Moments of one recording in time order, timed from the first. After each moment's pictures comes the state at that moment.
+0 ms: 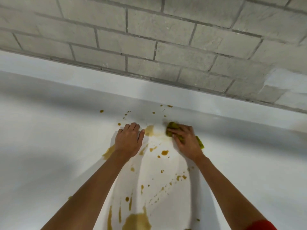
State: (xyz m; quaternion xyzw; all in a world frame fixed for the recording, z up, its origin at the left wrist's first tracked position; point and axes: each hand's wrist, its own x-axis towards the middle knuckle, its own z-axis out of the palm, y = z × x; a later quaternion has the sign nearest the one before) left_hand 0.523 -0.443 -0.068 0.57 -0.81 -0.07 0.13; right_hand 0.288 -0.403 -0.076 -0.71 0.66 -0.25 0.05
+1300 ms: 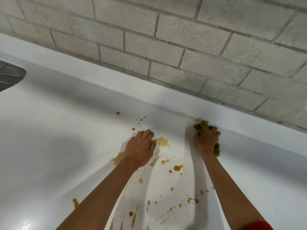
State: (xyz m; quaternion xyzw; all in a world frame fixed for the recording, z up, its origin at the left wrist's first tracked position) left_hand 0.527 -0.447 -0.075 0.57 -0.80 -0.13 0.15; right_hand 0.287 -0.483 -0.073 -0.48 0.84 -0.26 0.03
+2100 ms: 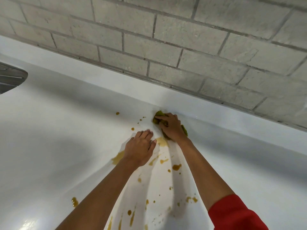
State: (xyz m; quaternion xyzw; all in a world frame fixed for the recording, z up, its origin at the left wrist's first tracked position) left_hand 0.526 -0.446 -0.076 0.57 -0.79 -0.14 0.14; right_hand 0.369 -0.525 -0.064 -0.72 0.64 -0.20 0.19
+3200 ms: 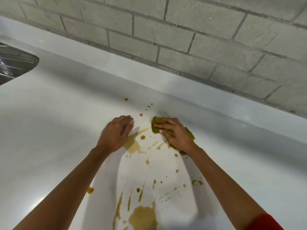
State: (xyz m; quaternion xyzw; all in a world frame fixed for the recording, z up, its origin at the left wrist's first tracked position) left_hand 0.618 -0.427 -0.073 0.60 -0.73 -0.17 0.26; right_hand 0.373 -0.447 -0.074 -0.82 0.49 -0.23 0.19
